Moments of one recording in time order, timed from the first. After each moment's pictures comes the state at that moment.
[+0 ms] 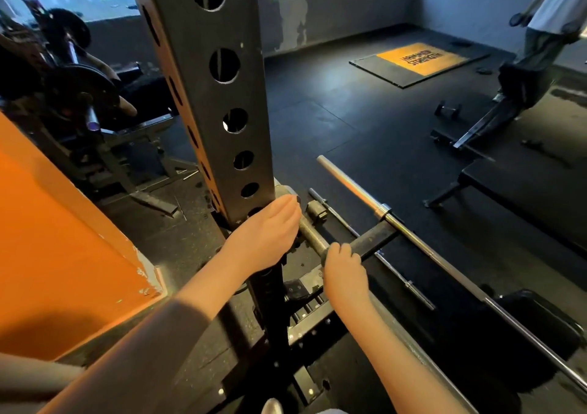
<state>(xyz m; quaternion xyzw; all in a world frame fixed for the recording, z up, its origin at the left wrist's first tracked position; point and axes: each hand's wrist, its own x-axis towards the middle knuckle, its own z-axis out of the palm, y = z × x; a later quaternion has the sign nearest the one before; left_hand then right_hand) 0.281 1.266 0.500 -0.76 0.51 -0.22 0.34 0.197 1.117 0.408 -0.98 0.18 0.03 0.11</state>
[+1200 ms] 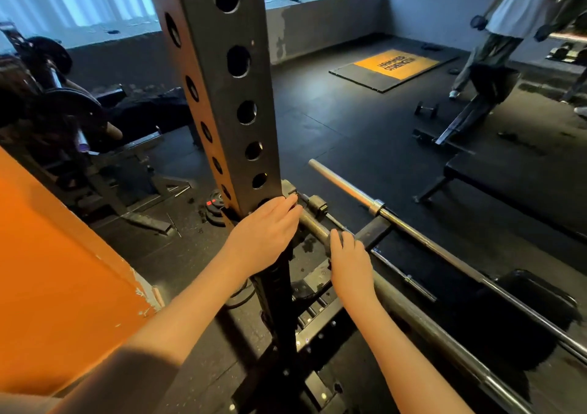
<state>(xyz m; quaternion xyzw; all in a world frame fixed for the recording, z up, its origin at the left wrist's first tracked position) 0.274 1.292 0.494 -0.77 0.57 -0.25 0.16 0.181 1.136 0.403 -0.97 0.21 -0.05 0.09</state>
